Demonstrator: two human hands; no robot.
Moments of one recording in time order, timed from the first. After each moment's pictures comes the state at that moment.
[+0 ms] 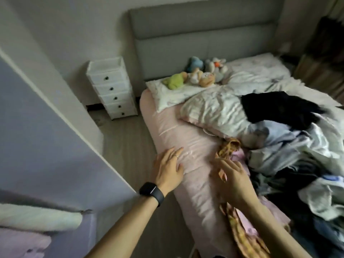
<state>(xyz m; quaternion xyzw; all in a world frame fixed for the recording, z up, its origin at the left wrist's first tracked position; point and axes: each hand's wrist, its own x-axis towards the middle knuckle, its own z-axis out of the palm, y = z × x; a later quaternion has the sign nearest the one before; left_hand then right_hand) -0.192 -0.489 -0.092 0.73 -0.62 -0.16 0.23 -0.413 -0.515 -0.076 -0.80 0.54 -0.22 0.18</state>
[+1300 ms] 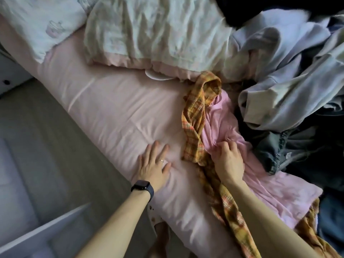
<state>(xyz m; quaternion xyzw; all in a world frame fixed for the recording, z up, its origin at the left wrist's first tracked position) -0.258 -0.687 -0.568 0.61 -0.76 -0.21 -0.08 -0.514 -0.690 -0.504 -0.53 0.83 -0.05 0.20</state>
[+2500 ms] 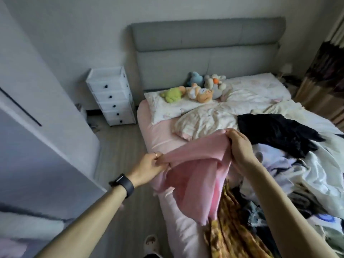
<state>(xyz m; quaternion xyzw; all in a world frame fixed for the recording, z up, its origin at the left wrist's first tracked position) -0.188 -0.587 -0.057 0.67 -0.58 -0.35 0.30 -0.449 -0.698 -0.001 -0.50 0.52 -0.42 0.55</state>
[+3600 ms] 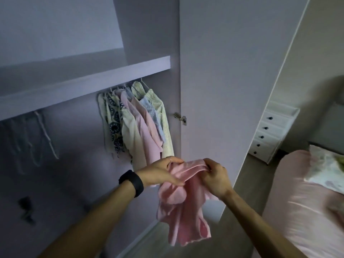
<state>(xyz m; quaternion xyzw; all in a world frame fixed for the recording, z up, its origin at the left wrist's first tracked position) -0.018 -0.133 0.039 0.84 -0.19 -0.30 0.41 -0.093 -0.341 -0.002 -0.89 0.08 -0.11 0.43</state>
